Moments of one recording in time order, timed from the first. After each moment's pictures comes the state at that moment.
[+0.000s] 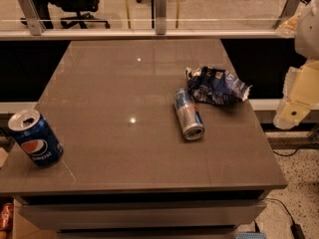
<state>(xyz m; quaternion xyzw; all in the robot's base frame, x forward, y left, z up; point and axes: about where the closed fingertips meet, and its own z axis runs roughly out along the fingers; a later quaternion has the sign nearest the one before) 0.438 -0.213 0.990 -0.60 0.78 -0.05 0.18</state>
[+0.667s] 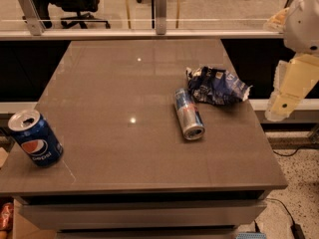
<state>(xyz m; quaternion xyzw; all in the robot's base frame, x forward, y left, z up) 0.453 -0.202 0.992 -0.62 0.76 -0.05 0.19</state>
